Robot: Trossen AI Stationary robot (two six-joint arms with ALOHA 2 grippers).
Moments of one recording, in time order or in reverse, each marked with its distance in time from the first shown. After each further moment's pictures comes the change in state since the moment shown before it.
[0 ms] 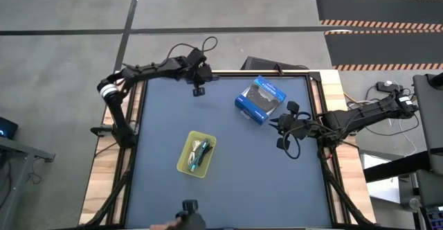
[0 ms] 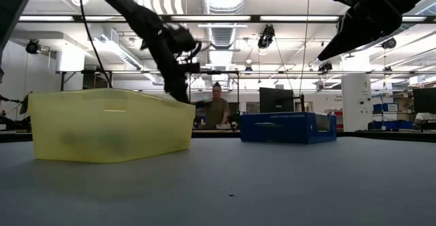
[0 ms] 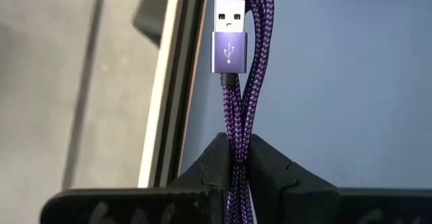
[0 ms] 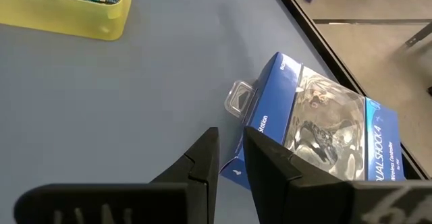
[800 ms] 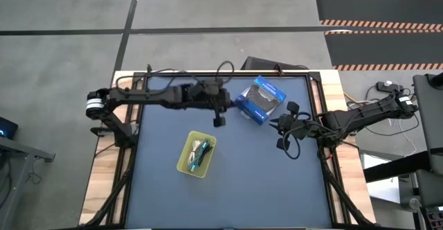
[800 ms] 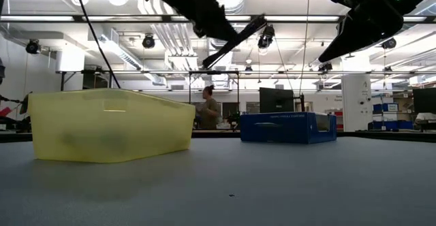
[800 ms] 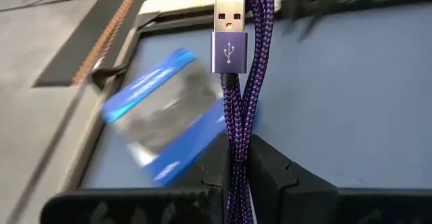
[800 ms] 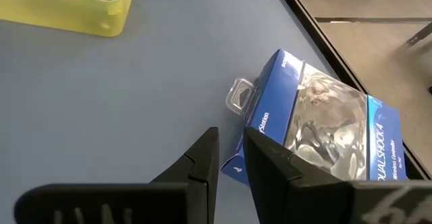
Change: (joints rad) left arm -0.508 -0.184 -0.007 0.252 -0.018 -0.390; right arm 0.000 0.000 -0.007 0.000 -0.004 0.000
